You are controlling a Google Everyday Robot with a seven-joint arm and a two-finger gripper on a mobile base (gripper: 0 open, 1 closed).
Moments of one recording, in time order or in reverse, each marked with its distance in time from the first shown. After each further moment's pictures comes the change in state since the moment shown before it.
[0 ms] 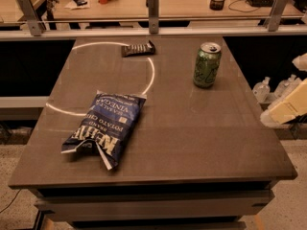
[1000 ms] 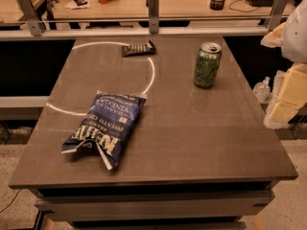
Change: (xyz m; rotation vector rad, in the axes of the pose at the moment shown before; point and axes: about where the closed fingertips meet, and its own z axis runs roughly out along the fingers) arm -0.035 0.021 -0.010 -0.011 0.248 -0.432
